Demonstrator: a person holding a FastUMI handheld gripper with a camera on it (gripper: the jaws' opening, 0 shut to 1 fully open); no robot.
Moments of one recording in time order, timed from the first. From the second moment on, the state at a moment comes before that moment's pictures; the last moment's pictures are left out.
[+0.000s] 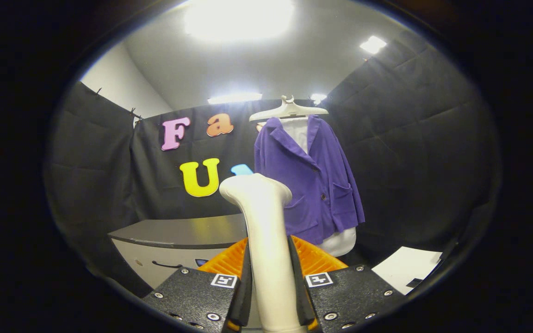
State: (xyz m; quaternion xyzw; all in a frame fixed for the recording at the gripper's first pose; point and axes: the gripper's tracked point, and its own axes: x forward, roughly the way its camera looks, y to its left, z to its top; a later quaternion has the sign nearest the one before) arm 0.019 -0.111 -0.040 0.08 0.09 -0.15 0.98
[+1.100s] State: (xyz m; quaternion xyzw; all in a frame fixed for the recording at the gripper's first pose) arm -0.017 -0.033 -0.044 0.02 0.12 -0.12 0.99
